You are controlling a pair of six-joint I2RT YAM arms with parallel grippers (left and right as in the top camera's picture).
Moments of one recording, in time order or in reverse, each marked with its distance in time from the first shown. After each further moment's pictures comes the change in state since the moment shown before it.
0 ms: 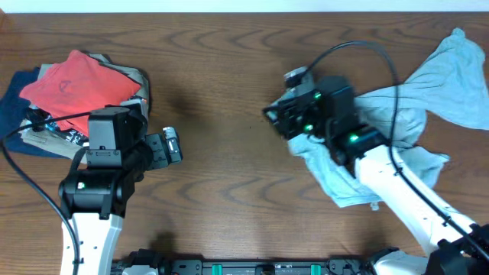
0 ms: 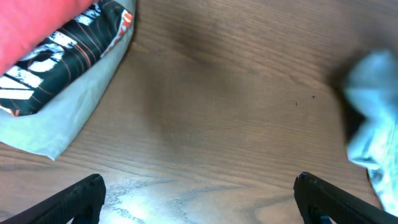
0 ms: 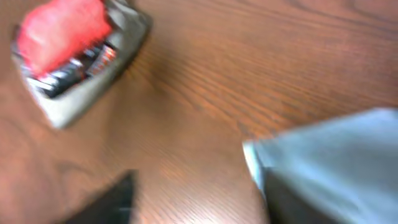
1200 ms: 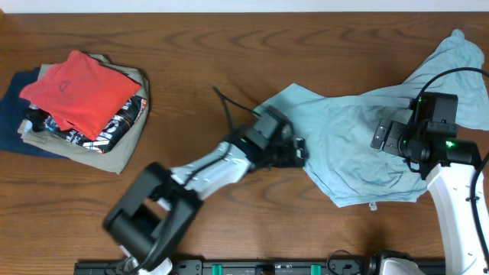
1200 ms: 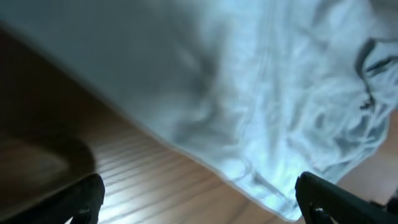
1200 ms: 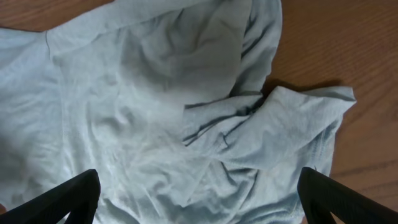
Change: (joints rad) left arm -0.709 0.827 0.004 0.789 0.240 -0.496; right arm -0.594 -0.202 0.000 -0.636 0.404 -0.022
